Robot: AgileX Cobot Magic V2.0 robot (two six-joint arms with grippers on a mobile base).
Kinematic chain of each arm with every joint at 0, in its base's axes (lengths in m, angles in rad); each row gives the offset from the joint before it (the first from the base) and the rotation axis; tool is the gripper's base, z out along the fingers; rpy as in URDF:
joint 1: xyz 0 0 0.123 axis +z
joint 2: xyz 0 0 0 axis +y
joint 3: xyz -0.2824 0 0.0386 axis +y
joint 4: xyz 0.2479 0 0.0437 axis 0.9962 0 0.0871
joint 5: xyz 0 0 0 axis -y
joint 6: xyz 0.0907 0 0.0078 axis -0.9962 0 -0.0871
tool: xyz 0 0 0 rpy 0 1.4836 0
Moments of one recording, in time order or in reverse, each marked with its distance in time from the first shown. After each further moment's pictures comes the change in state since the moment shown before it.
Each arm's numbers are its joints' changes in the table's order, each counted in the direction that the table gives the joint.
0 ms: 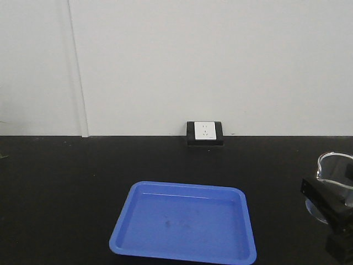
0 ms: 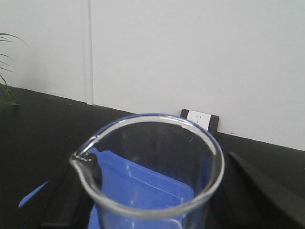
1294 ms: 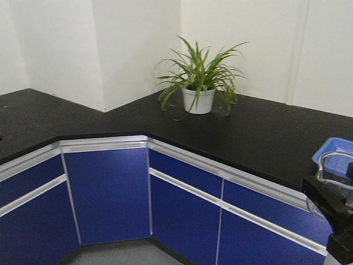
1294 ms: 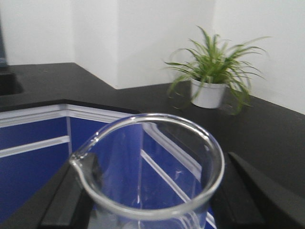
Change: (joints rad) left arm 0.000 0.000 0.000 0.000 0.000 0.000; right arm 0.000 -0.004 0.002 0.000 -0.003 0.000
